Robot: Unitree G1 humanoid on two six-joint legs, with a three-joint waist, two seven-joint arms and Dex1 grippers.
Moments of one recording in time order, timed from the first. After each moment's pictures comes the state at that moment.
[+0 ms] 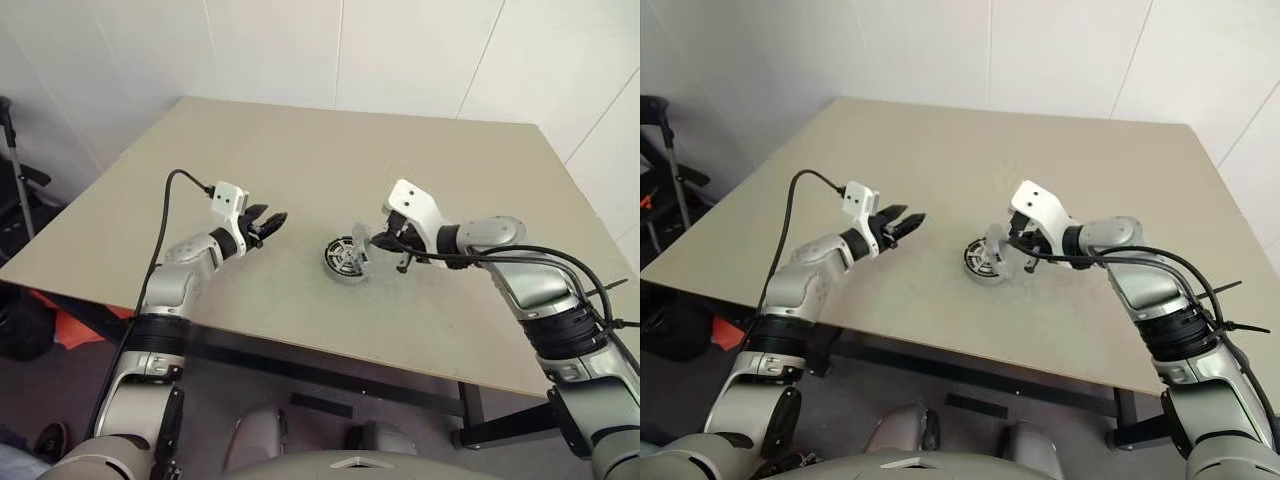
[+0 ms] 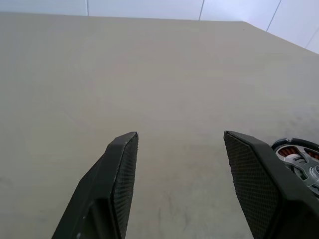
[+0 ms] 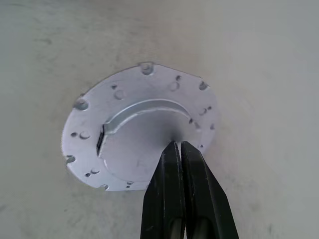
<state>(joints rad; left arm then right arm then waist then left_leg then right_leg) -0.51 0.29 0.04 0.26 -0.33 0.40 -0.60 -0.54 -0.67 0.24 -0.15 0.12 0.73 0.91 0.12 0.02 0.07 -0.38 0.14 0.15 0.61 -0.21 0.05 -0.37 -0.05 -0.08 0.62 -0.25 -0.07</state>
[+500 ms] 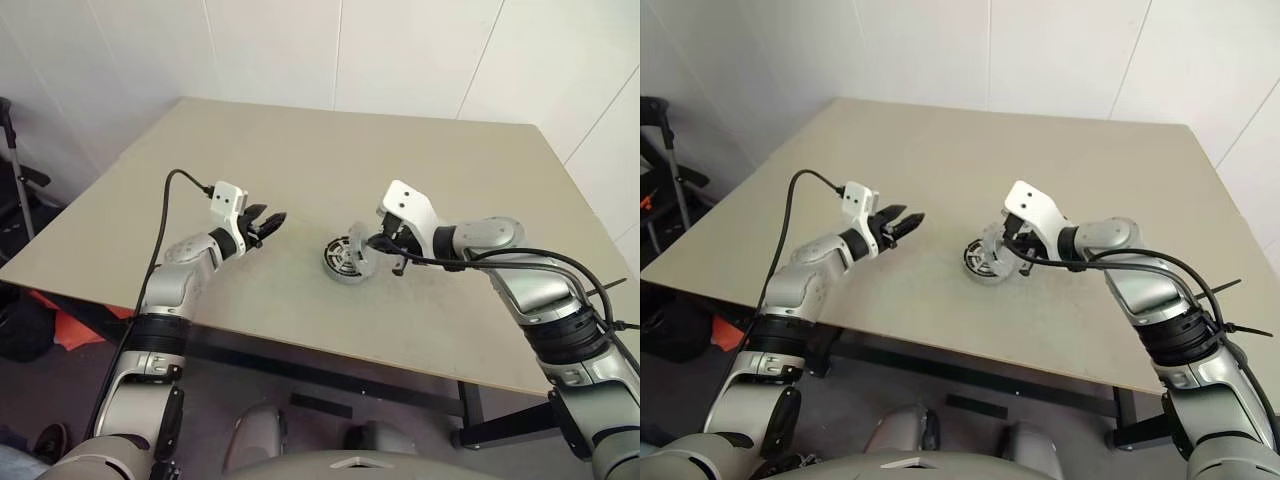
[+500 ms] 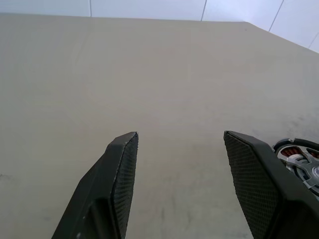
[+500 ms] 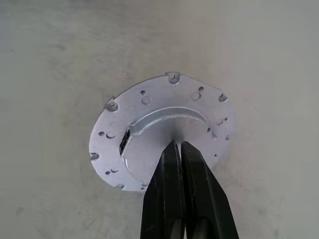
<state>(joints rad) -0.51 0.29 0.04 0.27 -0.32 0.39 -0.59 -0.53 -0.67 0.25 -0.22 0.14 0.79 0.89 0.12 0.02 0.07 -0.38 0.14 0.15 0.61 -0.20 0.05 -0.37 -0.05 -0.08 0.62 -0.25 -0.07</state>
